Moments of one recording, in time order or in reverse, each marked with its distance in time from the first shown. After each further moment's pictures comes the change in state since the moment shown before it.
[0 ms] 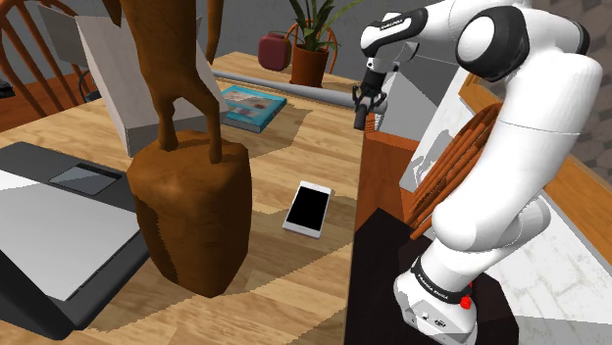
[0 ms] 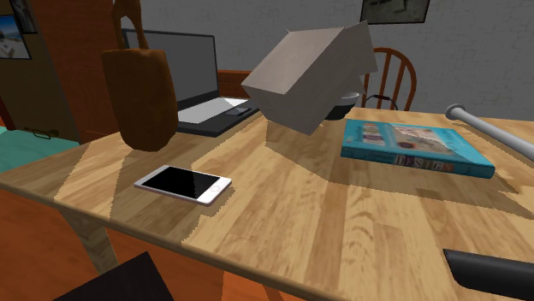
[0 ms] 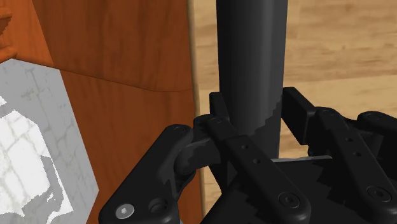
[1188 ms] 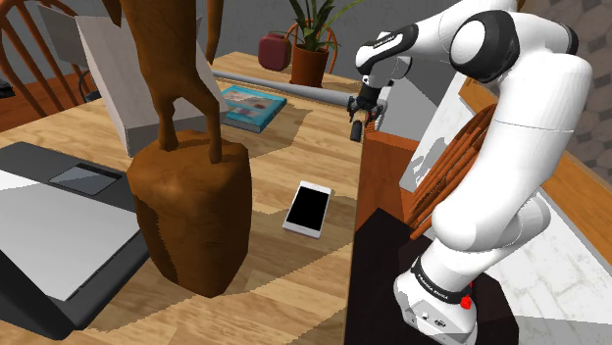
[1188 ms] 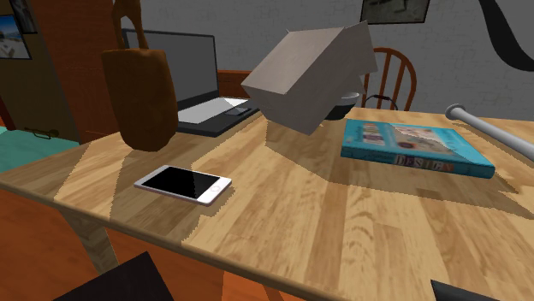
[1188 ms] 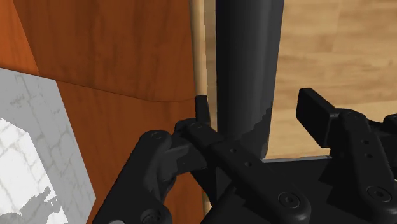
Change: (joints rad) arm -0.001 0.043 0.002 -0.083 0.010 0.127 -0.010
